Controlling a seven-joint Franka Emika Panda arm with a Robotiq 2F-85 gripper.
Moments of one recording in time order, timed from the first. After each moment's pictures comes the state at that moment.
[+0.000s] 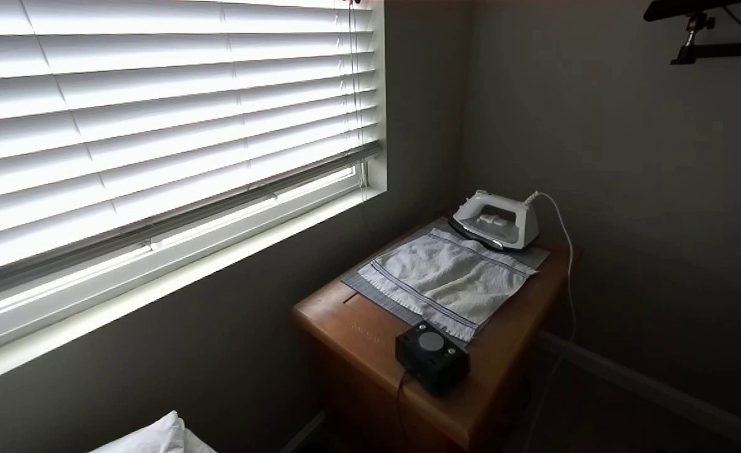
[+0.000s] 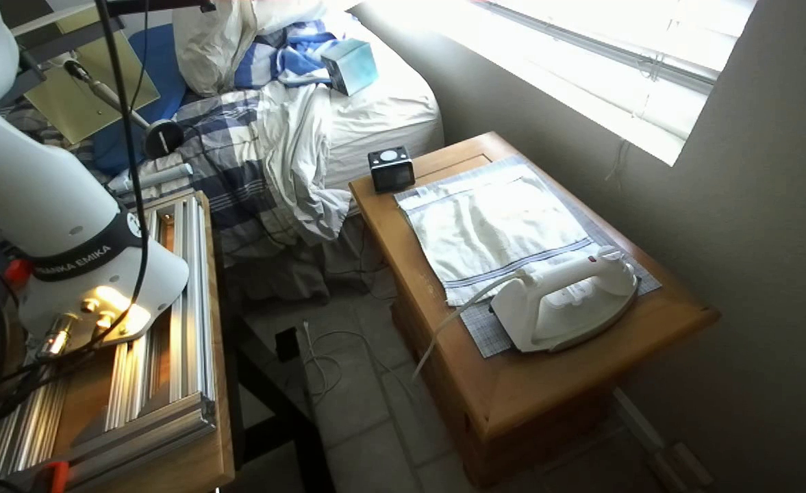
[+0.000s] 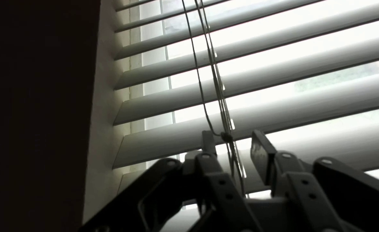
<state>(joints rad) -0.06 0.64 -0.01 -0.96 -0.02 2.36 0.23</state>
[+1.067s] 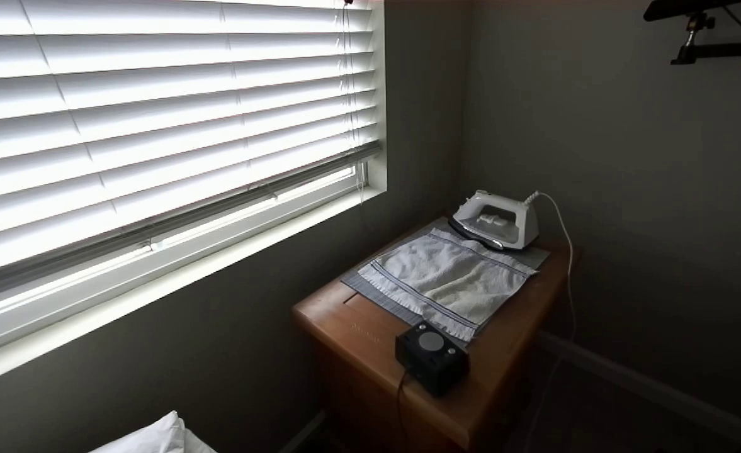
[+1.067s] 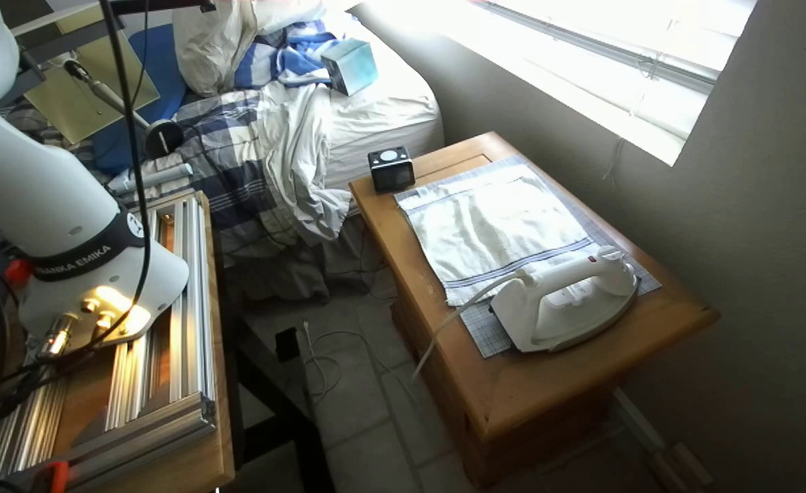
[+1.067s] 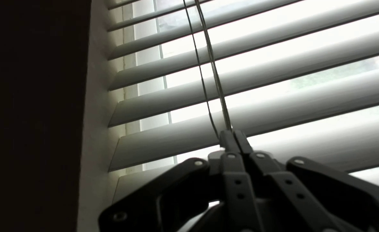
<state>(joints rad) -0.07 0.65 -0.01 -0.96 0.00 2.38 0.23</state>
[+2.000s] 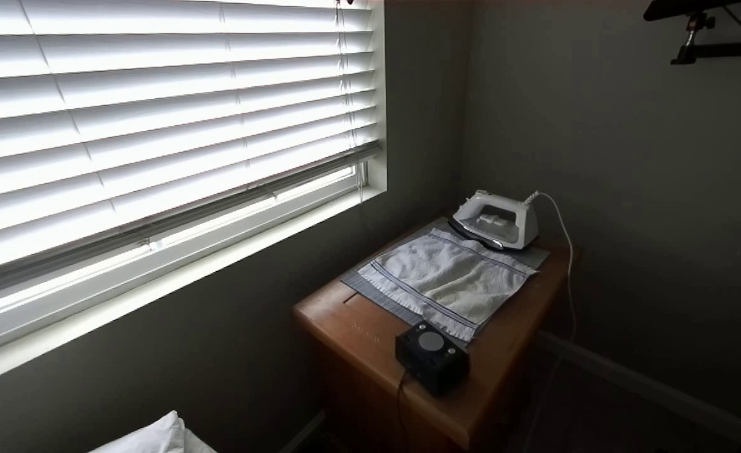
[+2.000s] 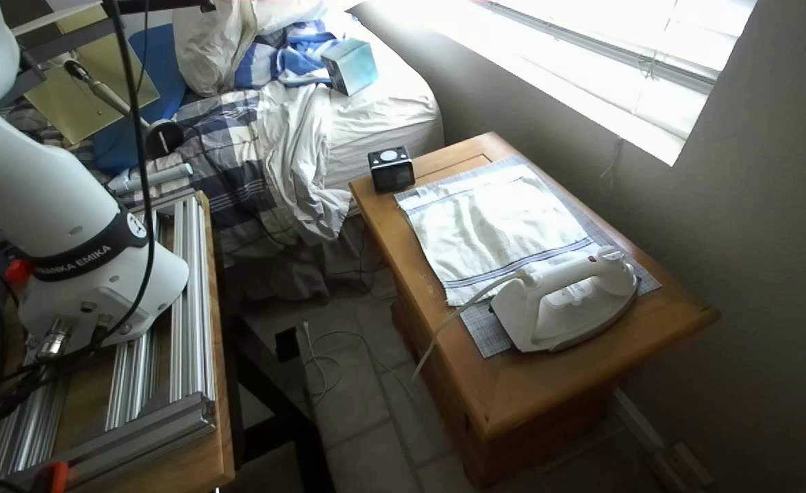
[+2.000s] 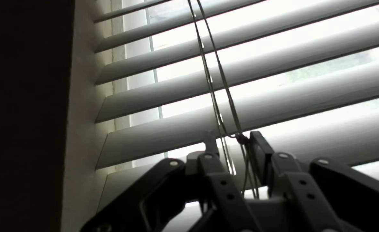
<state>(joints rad) -0.07 0.66 0.01 -0.97 0.00 2.43 0.23</state>
